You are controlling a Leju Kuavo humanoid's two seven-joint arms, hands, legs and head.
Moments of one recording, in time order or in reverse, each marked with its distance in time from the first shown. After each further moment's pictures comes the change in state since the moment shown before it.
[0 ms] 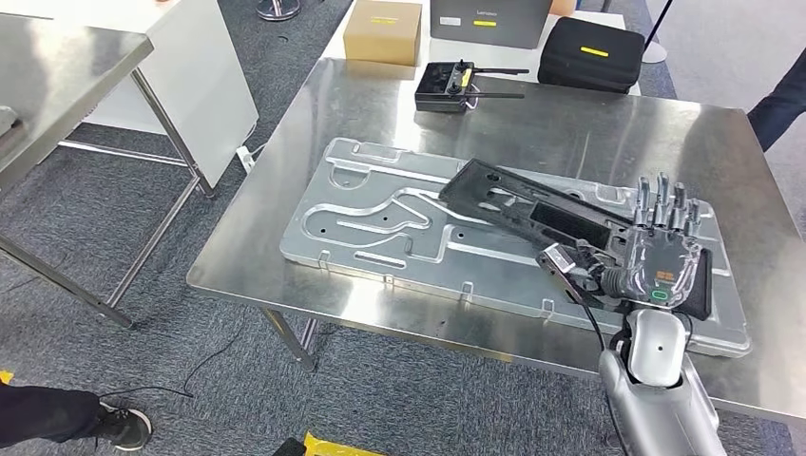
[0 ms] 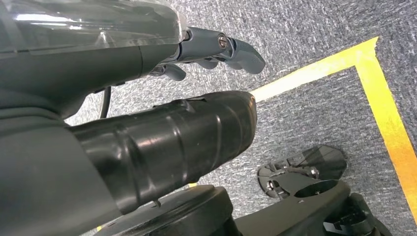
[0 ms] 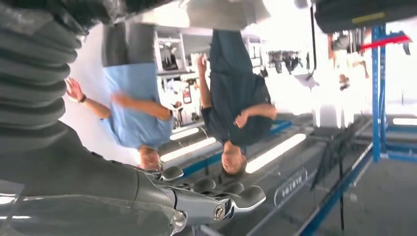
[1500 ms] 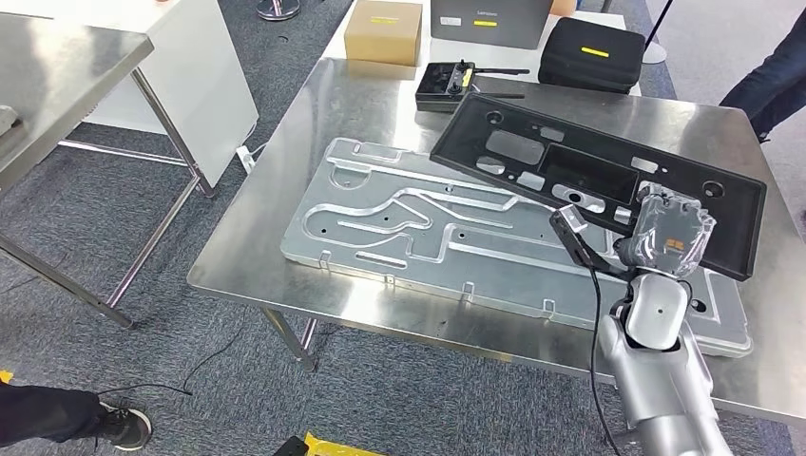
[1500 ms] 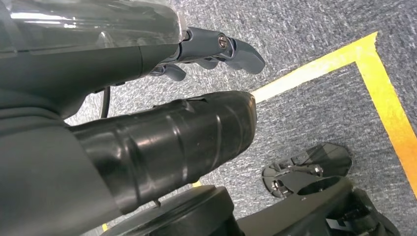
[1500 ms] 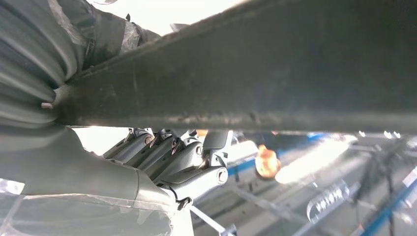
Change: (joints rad) left arm -0.017 0.001 0.016 0.000 -0.082 -0.030 0.020; right arm -0.179 0.045 -0.048 0.186 0.044 0.056 0.103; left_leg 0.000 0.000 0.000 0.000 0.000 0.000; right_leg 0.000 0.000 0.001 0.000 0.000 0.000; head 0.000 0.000
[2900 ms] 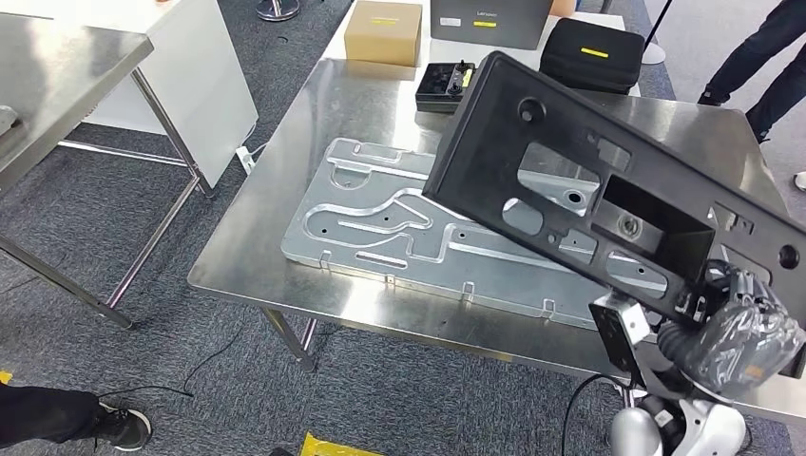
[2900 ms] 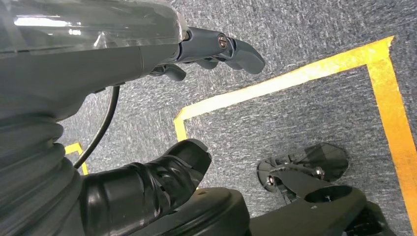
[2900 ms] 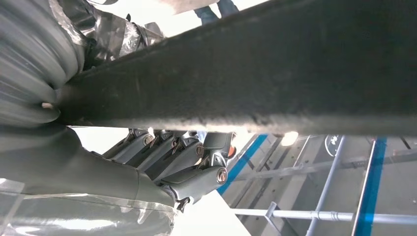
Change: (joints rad) left arm 0.044 0.010 0.092 0.000 0.043 0.020 -0.073; right arm 0.471 0.309 -0.295 -0.687 -0.327 -0.151 -0.510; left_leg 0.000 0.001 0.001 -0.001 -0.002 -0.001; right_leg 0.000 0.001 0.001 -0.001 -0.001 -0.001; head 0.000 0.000
